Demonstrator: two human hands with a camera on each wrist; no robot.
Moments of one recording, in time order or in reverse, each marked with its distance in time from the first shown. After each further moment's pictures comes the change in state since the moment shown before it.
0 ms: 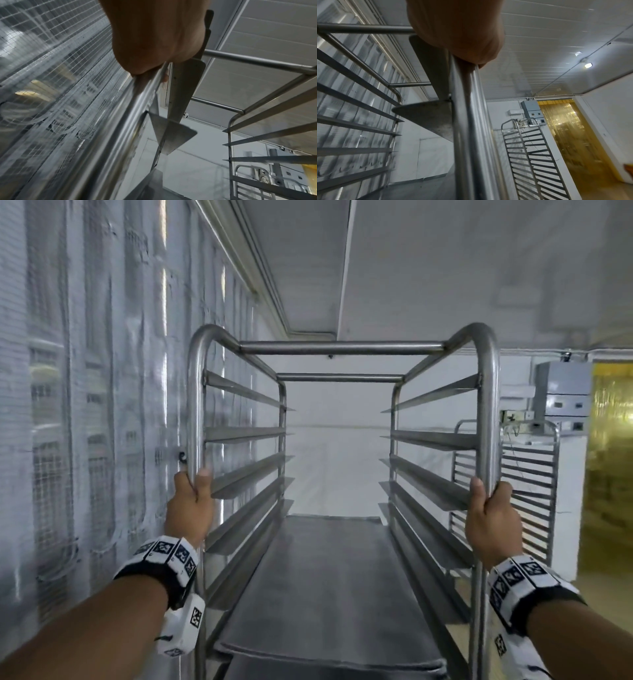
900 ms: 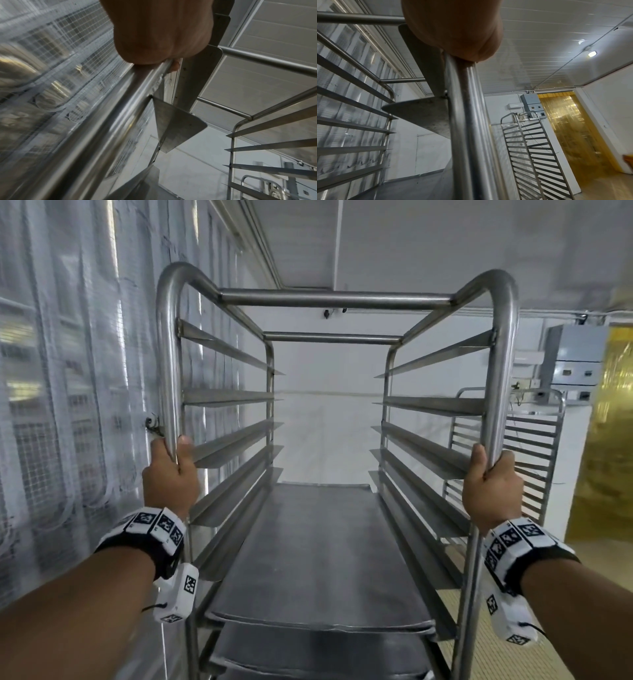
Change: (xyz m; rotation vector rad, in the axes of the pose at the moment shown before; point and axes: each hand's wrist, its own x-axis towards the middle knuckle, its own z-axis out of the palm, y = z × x) left_hand 0.015 -0.011 0.074 0.042 0.249 0.212; right_hand 0.054 0.045 0.039 -0.028 0.030 0.068
